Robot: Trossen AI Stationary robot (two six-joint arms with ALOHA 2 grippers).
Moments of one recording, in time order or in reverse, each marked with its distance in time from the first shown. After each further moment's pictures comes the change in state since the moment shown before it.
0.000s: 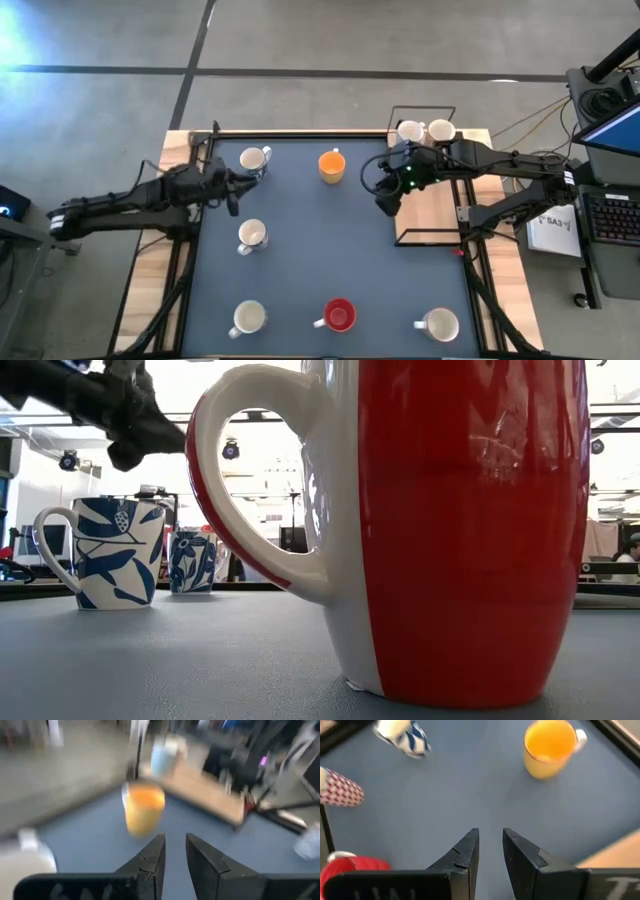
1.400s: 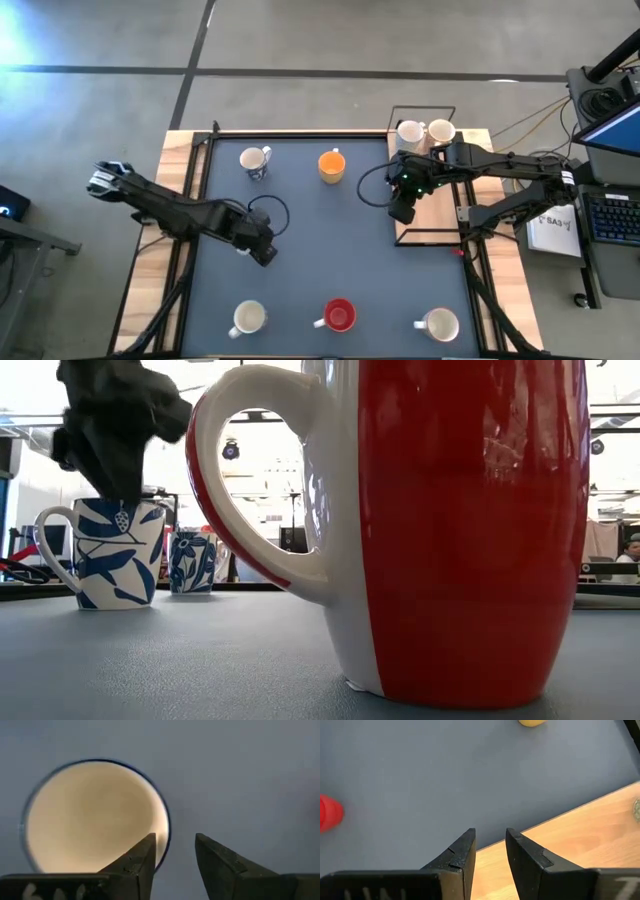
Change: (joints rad) left arm -0.519 0.827 0.493 -0.648 0.001 -0.776; right arm 0.000 0.000 -0.048 -0.191 -0.005 -0.160
